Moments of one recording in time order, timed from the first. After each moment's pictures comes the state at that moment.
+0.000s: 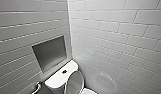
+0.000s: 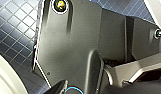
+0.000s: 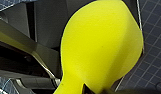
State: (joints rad) left arm 1.48 3.03 -2.91 1.67 -0.23 -1.78; right arm -1.62 3.02 -2.72 0.02 0.10 0.16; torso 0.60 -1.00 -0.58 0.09
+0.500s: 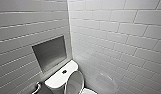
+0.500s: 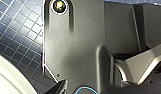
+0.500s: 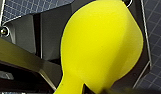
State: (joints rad) left arm 1.51 3.08 -2.91 1.38 -0.06 -1.31; right arm -1.58 2.99 -2.67 0.04 0.10 0.13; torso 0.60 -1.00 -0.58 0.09
